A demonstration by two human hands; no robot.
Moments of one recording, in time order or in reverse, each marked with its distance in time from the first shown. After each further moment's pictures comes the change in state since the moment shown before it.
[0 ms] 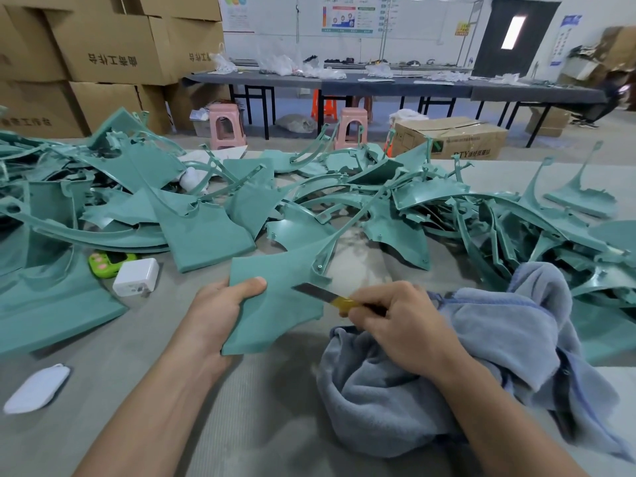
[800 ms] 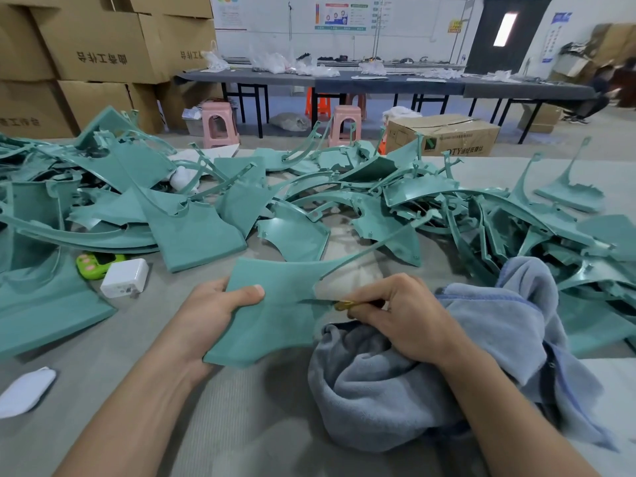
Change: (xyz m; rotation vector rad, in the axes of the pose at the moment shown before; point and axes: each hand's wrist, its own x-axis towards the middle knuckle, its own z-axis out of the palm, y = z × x) left_hand -0.007 0.002 -0.003 0.129 -0.126 -0.010; right_hand 0.005 0.012 -0.016 -0.022 -0.062 -0.014
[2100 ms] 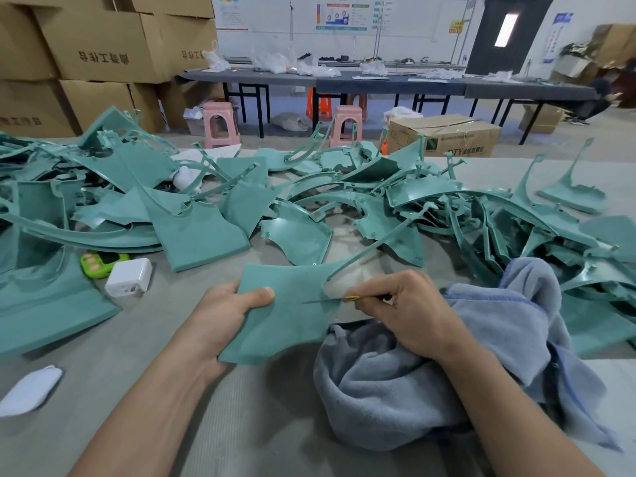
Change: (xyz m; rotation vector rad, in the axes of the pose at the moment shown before) left_hand -0.001 -0.002 0.010 -0.025 0.000 -0.035; right_hand 0.003 0.005 0.000 0.012 0.068 0.026
